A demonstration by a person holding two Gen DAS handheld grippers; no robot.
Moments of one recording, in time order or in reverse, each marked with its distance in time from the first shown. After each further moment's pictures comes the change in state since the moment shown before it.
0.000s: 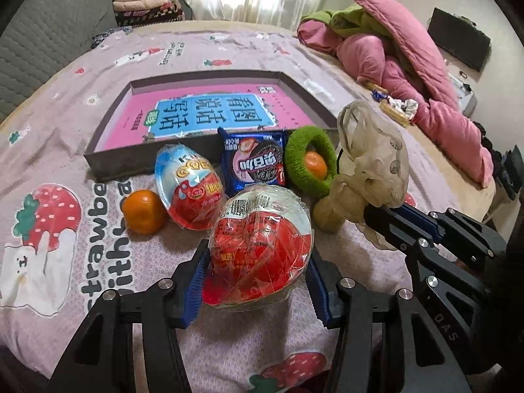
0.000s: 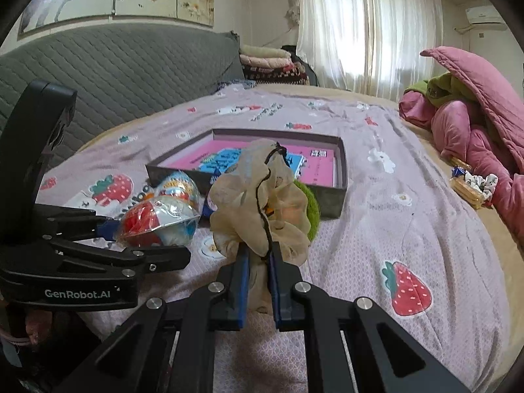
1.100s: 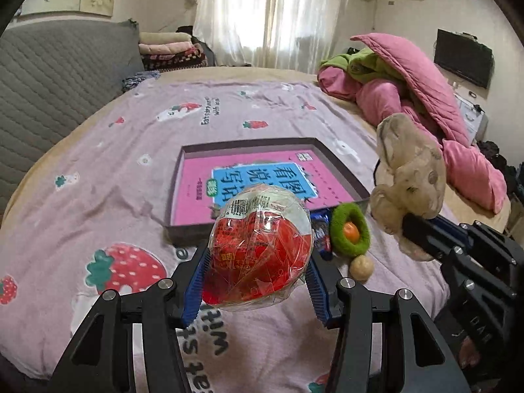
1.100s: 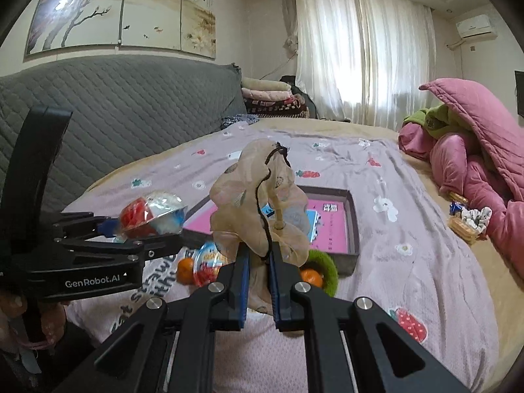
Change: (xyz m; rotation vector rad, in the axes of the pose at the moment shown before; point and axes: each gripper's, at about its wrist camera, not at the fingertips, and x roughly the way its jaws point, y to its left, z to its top) left arm -0.072 0.041 0.036 0.016 -0.192 0.119; right arm -0.034 0.035 0.057 0.022 -0.132 -0.007
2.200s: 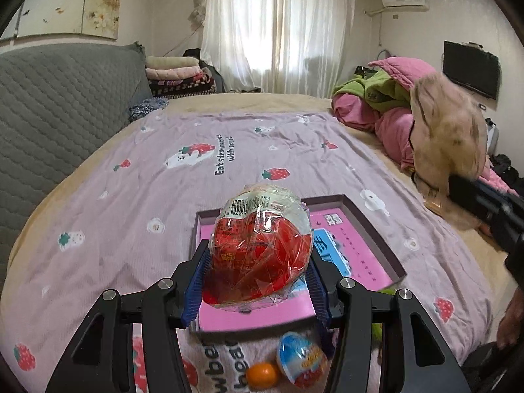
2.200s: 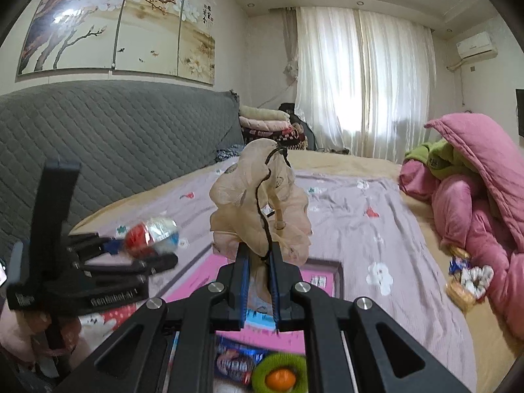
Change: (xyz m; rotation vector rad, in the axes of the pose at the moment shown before) left arm 0.045 0.021 0.099 0.019 -0.096 0.052; right arm 0.042 -0.032 0.104 -0.038 -0.117 -0.004
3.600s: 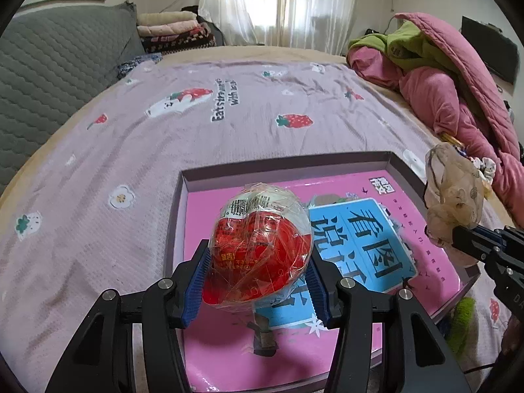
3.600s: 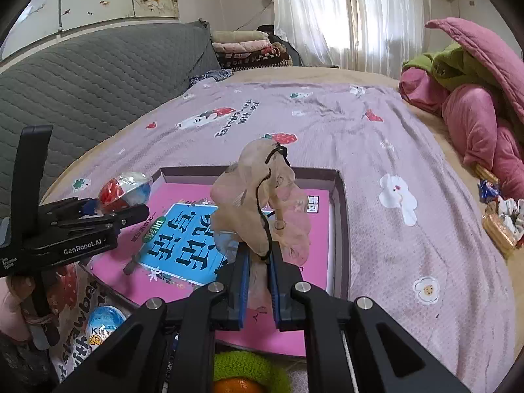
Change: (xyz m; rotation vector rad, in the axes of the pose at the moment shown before) left arm 0.146 0.024 -0.021 -0.008 0.192 0.005; right arm 0.128 -0.061 -0.080 0.131 0.373 -0.005
